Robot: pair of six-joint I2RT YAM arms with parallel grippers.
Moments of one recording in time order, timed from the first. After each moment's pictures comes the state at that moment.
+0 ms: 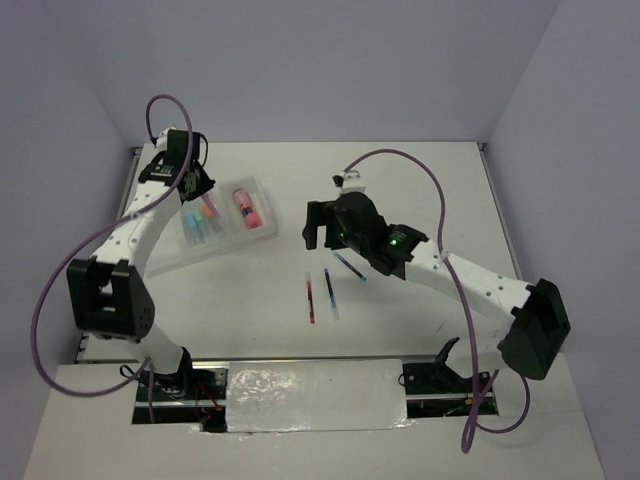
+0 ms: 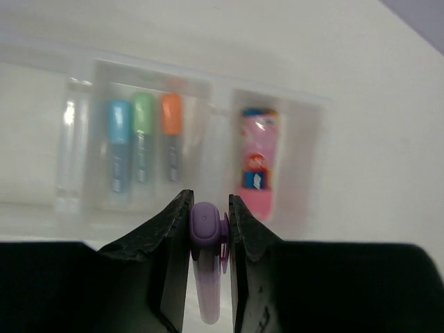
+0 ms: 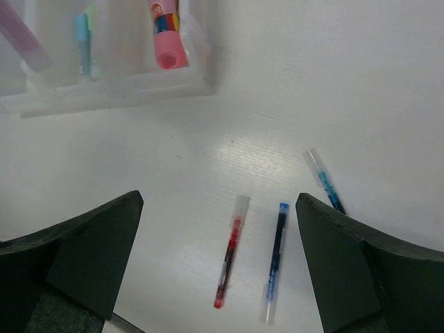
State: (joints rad) left arm -0.11 1.51 1.37 -0.58 -0.25 -0.63; right arm 0.83 1.40 1.13 -0.29 0.26 0.54
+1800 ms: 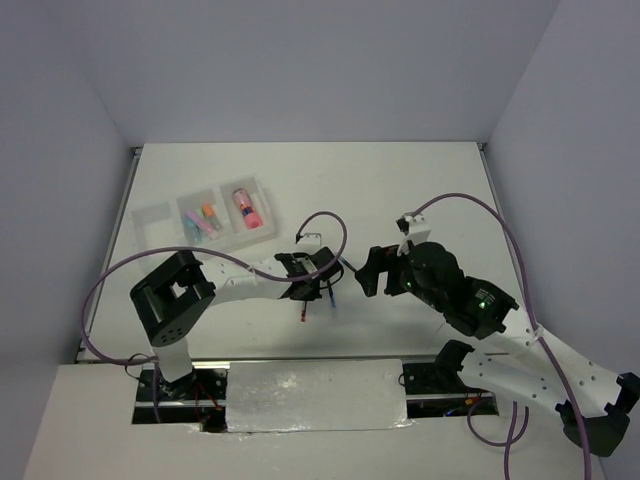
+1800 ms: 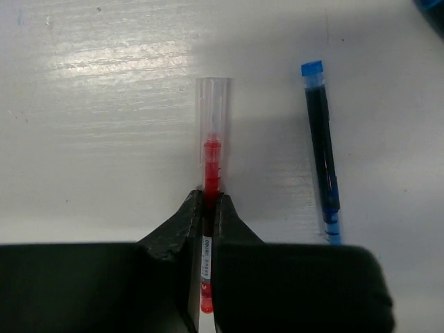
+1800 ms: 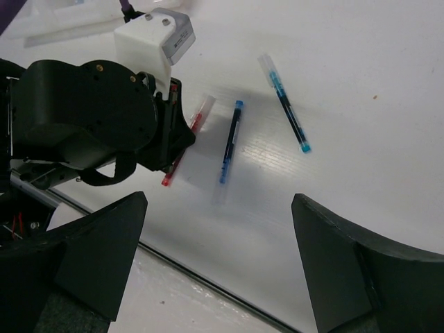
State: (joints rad) left arm -0.97 1.79 1.08 -0.49 -0.40 -0.88; right arm 0.84 0.71 0.79 -0.59 0.23 0.51
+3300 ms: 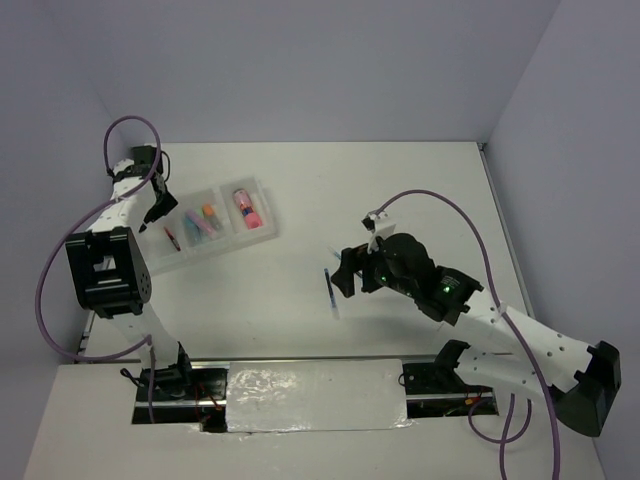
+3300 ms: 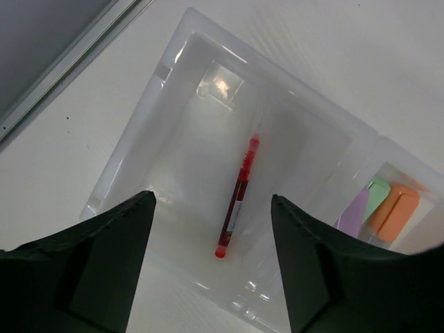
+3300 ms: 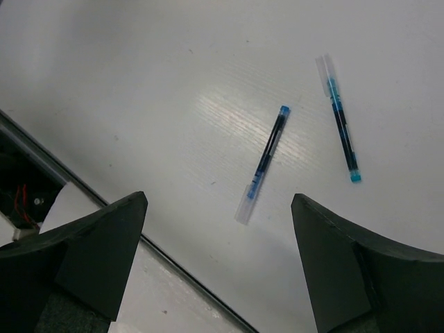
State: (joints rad) left arm 0.19 1.79 1.41 -0.72 -0.48 -0.63; right arm 0.84 0.89 0.75 -0.36 0.06 0.44
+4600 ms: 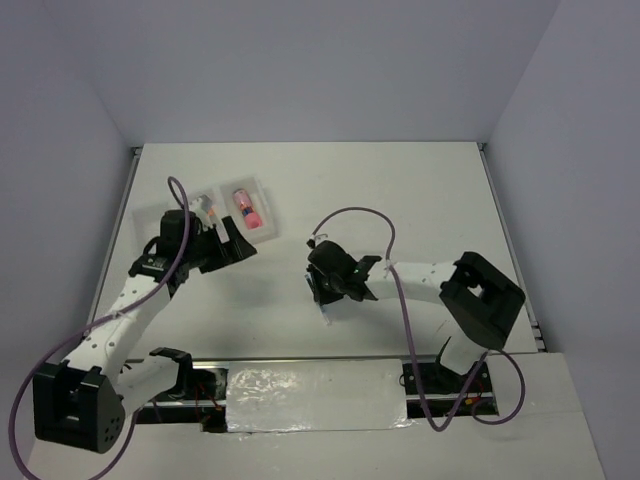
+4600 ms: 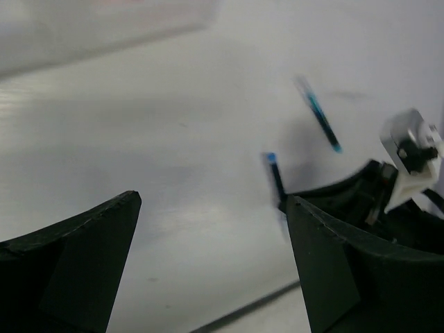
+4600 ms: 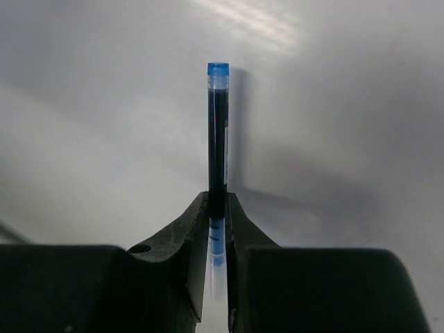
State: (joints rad) left arm -0.14 1.04 0.78 -0.47 0.21 -0.52; right arm 0.92 1.66 0.90 -0.24 0.11 0.54
